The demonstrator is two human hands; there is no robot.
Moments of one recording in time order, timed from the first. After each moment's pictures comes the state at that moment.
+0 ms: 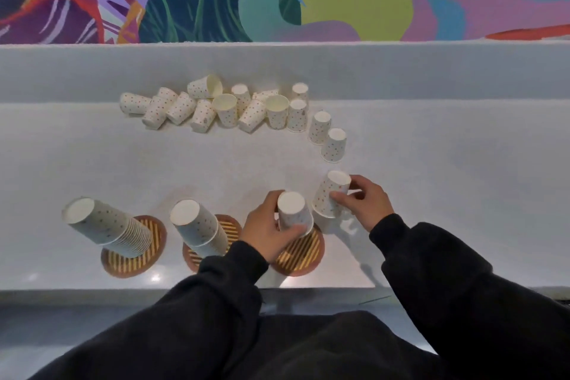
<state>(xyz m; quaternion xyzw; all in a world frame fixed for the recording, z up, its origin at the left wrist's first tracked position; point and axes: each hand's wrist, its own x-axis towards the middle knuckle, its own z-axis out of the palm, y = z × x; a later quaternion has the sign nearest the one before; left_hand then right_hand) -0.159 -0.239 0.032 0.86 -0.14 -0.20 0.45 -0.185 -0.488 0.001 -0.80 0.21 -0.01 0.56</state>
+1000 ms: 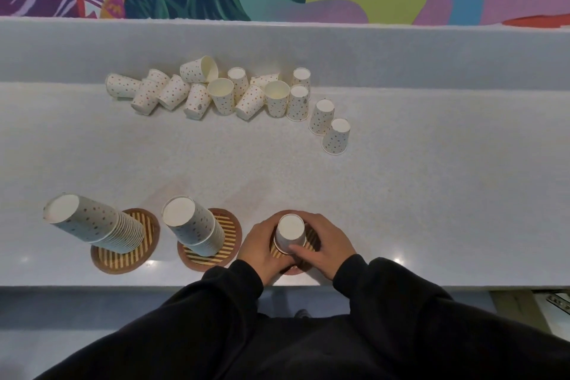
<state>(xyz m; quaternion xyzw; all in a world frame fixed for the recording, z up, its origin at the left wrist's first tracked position) -0.173 -0.219 -0.042 0.88 -0.16 -0.20 0.41 -0.223 -0.407 -0.054 -0.89 0.03 0.04 0.45</state>
